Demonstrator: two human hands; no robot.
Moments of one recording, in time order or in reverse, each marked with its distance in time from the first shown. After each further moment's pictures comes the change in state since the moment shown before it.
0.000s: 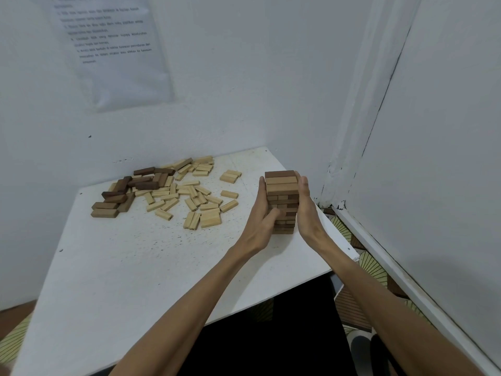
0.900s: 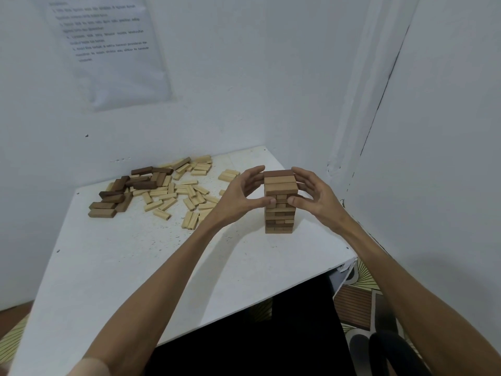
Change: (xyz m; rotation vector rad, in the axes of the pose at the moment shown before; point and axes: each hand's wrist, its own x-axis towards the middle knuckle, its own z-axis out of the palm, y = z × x) left_hand 0.046 -0.018 -0.067 0.020 -0.112 -0.010; right_hand 0.012 -0.018 -0.058 -0.213 -0.152 -0.102
